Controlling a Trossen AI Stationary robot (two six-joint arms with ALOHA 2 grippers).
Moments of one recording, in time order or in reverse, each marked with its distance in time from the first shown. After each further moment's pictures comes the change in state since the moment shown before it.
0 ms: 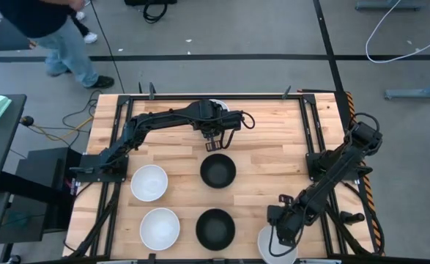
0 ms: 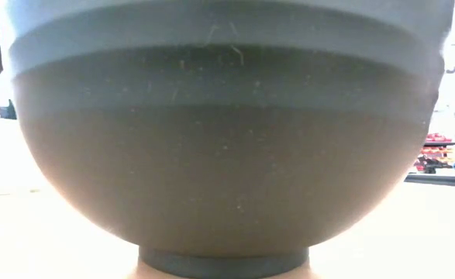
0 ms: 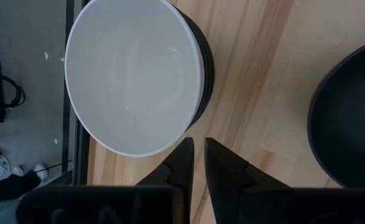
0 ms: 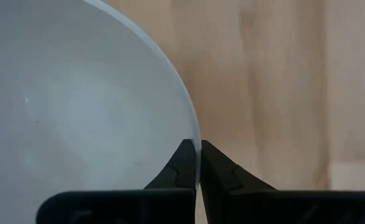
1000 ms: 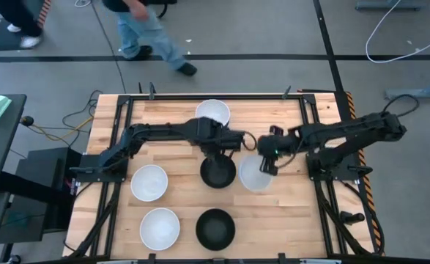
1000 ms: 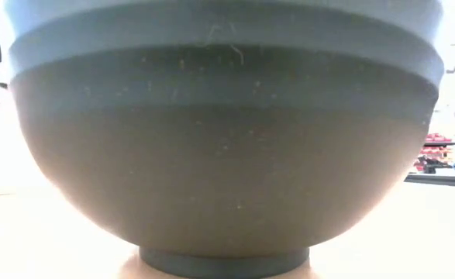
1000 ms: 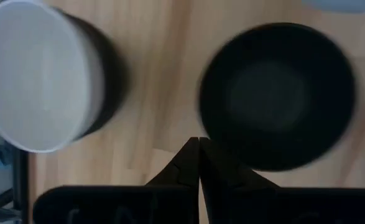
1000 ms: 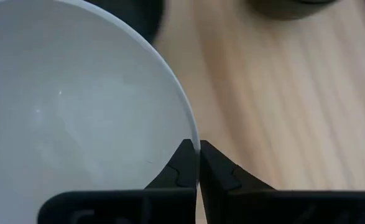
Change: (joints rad) left arm -0.170 -0.024 0.000 0.000 0.123 -0.120; right arm -0.740 -0.421 0.003 -0.243 0.200 -0.754
